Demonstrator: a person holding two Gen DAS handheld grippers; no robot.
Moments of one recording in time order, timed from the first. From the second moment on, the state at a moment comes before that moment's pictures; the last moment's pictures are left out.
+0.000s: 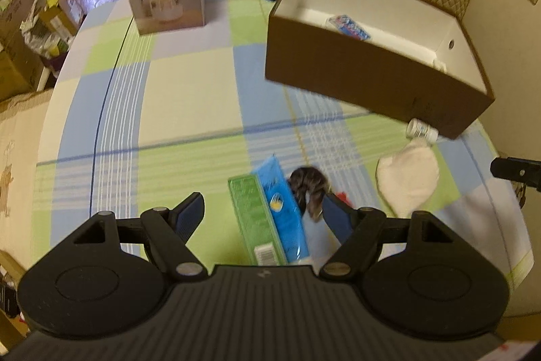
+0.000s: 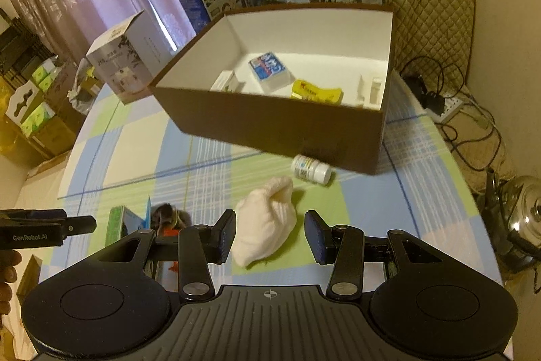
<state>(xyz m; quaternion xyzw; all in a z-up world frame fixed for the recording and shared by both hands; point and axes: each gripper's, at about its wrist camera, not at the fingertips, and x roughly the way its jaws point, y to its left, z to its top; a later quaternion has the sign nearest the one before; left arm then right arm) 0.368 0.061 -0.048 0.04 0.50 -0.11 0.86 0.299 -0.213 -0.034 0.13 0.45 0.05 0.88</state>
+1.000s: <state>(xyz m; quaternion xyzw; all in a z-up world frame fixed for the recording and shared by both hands) 0.386 0.061 -0.118 0.05 0.55 -0.09 0.83 0.292 -0.213 -0.076 0.14 0.51 0.03 0.85</state>
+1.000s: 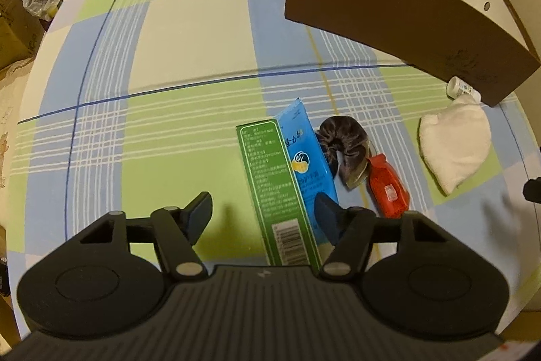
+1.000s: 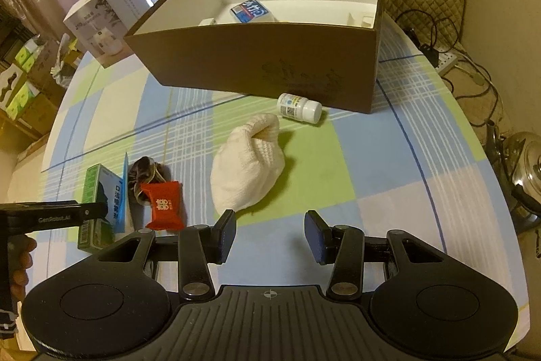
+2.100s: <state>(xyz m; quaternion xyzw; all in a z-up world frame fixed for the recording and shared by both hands) 0.395 0.122 -0.133 0.04 0.55 0.02 0.83 0.371 -0.196 -0.145 0.13 0.50 0.06 0.85</state>
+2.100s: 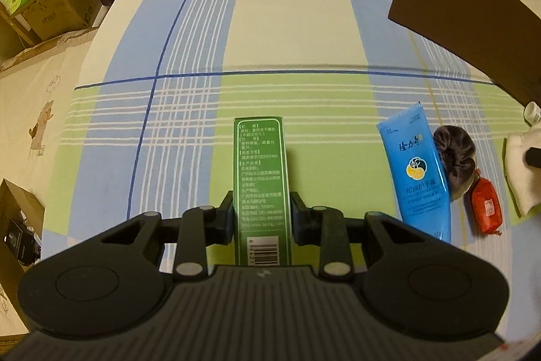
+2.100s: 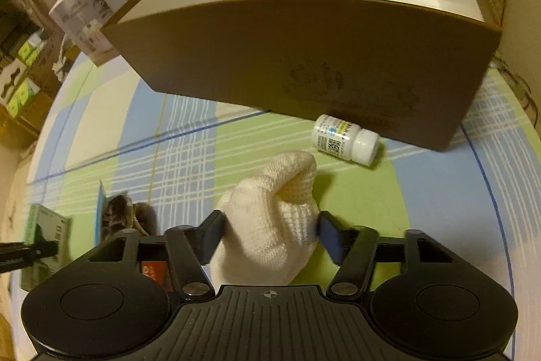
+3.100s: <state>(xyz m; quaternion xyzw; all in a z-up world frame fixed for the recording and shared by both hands) 0.389 0.101 -0.131 0.07 0.55 -0.03 0.83 0.305 -0.192 -0.134 0.11 0.51 0.07 0.85</state>
